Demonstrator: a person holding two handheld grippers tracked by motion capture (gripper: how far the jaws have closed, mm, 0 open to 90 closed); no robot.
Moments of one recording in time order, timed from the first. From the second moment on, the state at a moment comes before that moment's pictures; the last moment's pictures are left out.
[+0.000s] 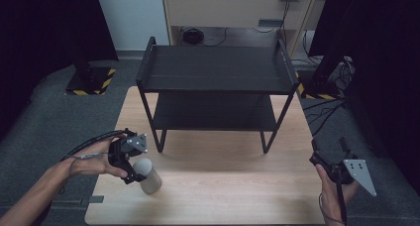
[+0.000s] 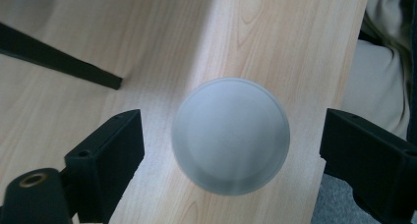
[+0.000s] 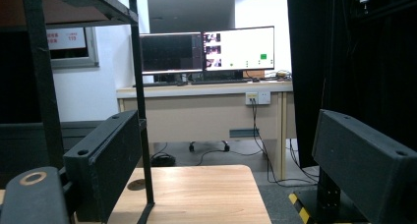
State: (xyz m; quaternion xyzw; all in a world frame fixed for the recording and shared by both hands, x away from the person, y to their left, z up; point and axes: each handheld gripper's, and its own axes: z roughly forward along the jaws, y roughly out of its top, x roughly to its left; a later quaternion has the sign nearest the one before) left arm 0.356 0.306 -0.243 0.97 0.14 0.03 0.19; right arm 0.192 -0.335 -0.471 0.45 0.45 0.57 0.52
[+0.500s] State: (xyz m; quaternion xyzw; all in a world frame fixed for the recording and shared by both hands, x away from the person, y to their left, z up) left arm 0.358 0.297 -0.270 0.98 0.12 0.03 0.17; right arm 0.191 -0.335 -0.472 0.45 0.45 0.57 0.52
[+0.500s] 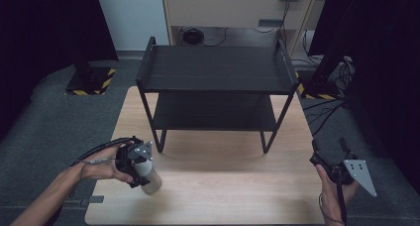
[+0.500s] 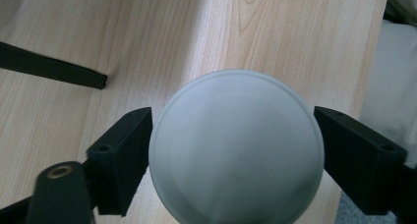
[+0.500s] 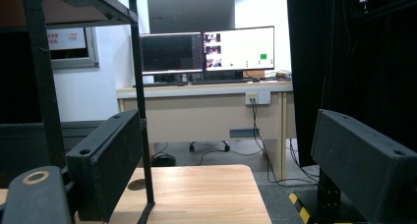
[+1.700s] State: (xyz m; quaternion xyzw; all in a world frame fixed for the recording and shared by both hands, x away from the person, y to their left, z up) left arm 0.364 0.234 -0.084 0.97 0.07 0.05 0.24; right arm 0.190 -0.333 -0.472 0.45 0.45 0.57 0.52
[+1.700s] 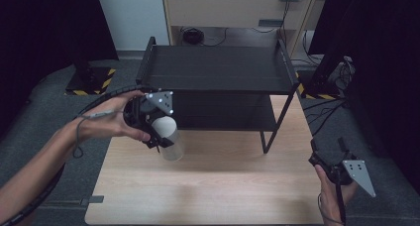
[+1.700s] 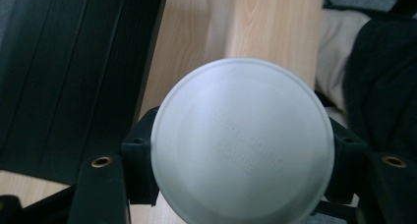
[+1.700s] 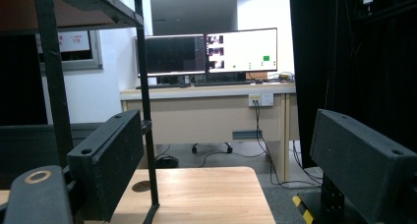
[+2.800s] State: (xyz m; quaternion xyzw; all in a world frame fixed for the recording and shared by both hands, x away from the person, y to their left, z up) left arm 0.438 0.175 0.085 0.95 0.21 0.11 0.22; right arm 0.186 -0.338 -0.473 0.45 0.44 0.57 0.52
